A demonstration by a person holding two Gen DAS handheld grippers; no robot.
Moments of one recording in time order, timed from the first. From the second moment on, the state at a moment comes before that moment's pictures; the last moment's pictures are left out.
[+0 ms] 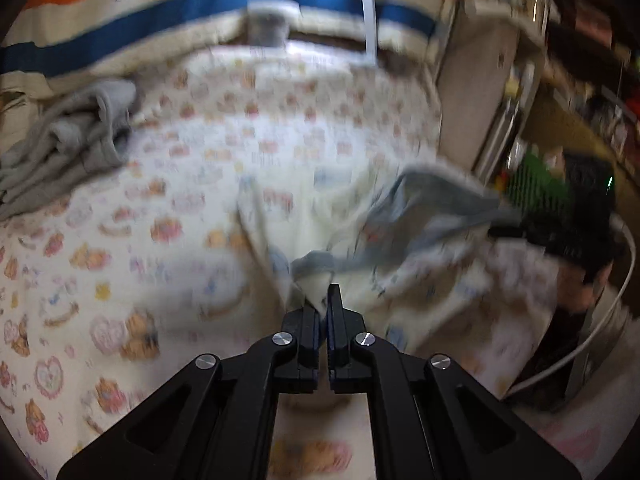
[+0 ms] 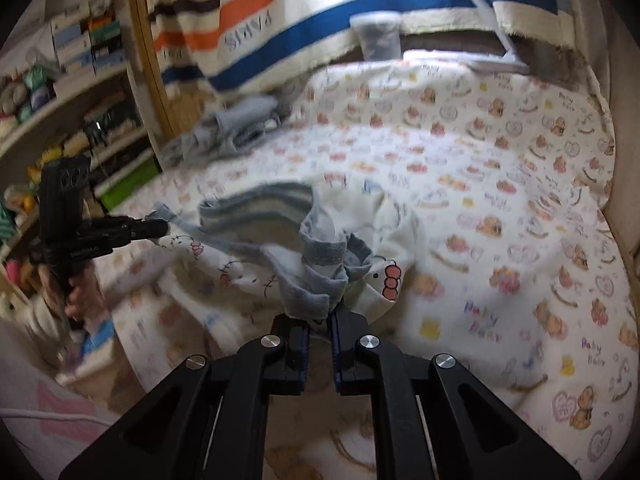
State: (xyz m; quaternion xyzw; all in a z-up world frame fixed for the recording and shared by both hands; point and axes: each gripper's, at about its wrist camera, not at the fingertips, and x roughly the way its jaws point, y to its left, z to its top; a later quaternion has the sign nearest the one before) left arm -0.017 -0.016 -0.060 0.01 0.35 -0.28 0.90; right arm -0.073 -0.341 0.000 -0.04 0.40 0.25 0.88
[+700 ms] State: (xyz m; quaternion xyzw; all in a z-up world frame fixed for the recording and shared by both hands) left arm -0.027 -0.048 -0.020 0.04 0.28 -0.25 0.93; right arm -0.092 -0.320 0.035 -0.06 0.34 0.20 0.92
